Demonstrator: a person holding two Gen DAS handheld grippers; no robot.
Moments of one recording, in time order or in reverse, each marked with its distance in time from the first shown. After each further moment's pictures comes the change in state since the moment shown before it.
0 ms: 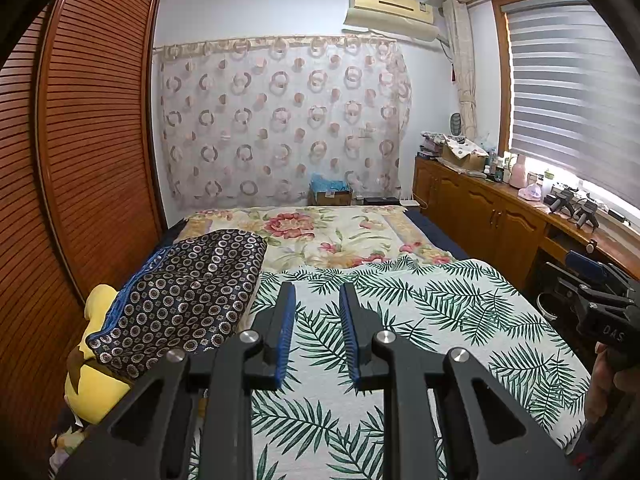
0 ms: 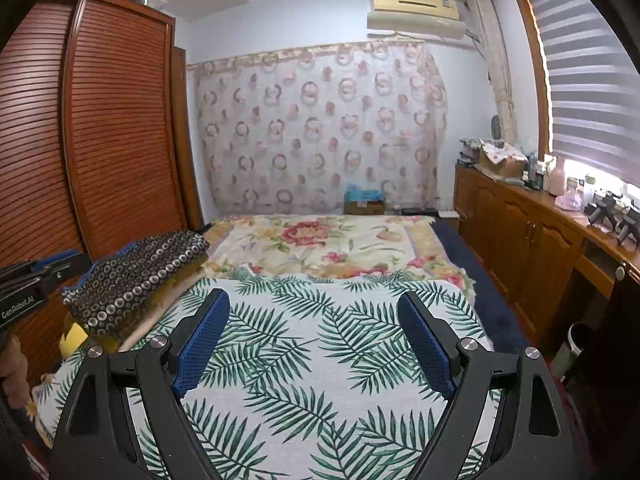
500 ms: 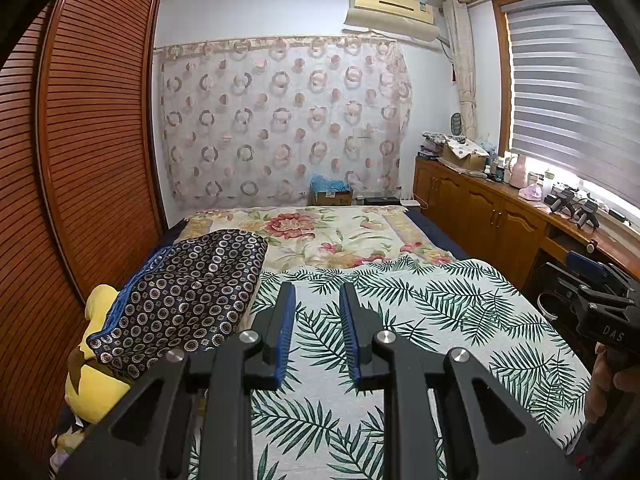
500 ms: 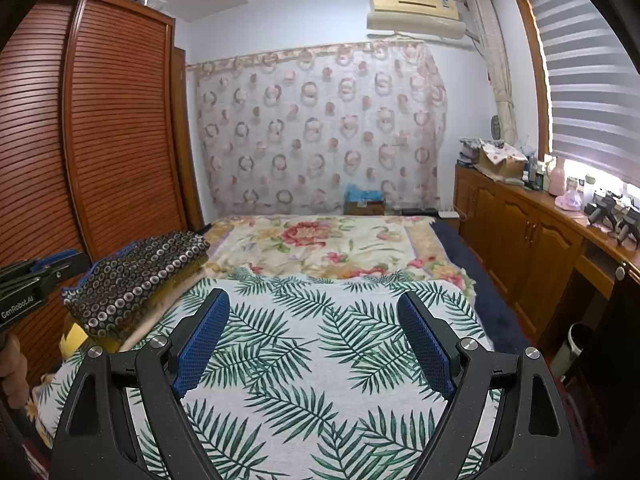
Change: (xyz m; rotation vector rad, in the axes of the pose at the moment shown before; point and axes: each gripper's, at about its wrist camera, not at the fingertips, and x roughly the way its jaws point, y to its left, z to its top) left arm -0.001 0.002 0.000 0.000 0.000 0.001; right arm 0.000 0.000 0.000 0.000 0.000 -0.001
